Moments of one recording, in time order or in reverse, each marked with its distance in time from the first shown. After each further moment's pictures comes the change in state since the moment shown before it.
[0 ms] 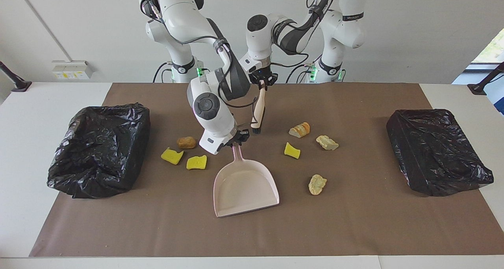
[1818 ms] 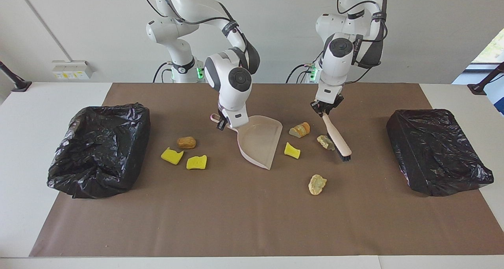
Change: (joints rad) left arm 0.539 -0.109 0.003 -0.187 0.083 0.193 -0.025; right arm 0.148 -0.198 0.006 -0.320 -0.344 -0.050 -0.692
